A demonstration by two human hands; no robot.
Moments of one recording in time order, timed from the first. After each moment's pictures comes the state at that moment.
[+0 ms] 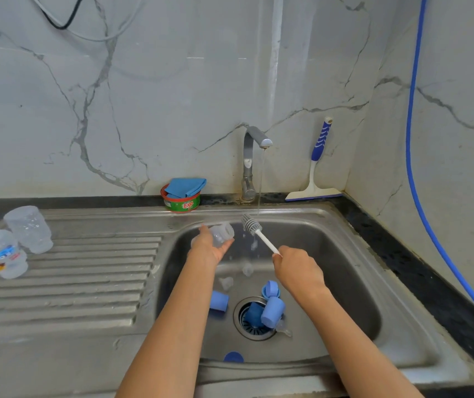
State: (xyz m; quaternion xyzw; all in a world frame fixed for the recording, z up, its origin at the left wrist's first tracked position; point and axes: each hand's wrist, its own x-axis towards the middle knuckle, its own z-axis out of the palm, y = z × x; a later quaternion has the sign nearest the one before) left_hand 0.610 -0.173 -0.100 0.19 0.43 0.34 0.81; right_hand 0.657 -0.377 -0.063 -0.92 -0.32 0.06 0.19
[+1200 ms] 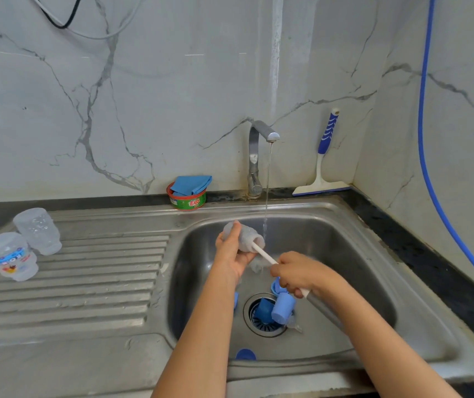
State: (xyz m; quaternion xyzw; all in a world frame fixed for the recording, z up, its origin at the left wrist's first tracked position) left_hand 0.597 -0.233 -0.095 0.28 0.32 0.29 0.86; right_hand 0.649 -0.380 -0.051 -0.83 -0.33 0.35 0.29
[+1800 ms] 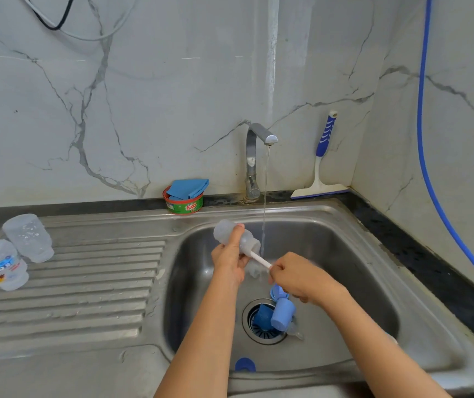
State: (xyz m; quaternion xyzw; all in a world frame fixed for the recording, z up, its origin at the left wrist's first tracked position) left_hand 0.605 -0.236 -0.099 0.30 0.36 0.33 0.82; right_hand 0.653 -0.374 -0.058 -0.86 -0.36 0.25 0.27
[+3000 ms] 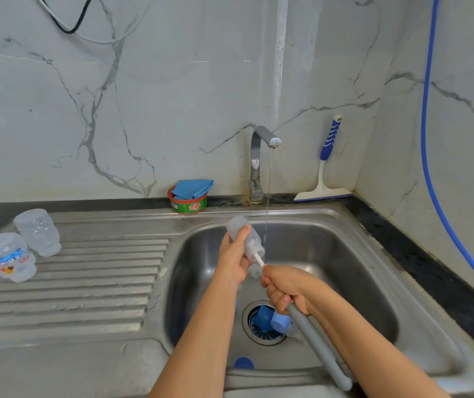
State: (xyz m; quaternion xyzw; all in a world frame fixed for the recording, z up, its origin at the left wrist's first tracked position) left_hand 0.609 -0.235 -0.096 0.37 0.31 0.31 0.82; right_hand 0.643 -0.362 -0.069 -0.69 -0.12 0.55 0.45
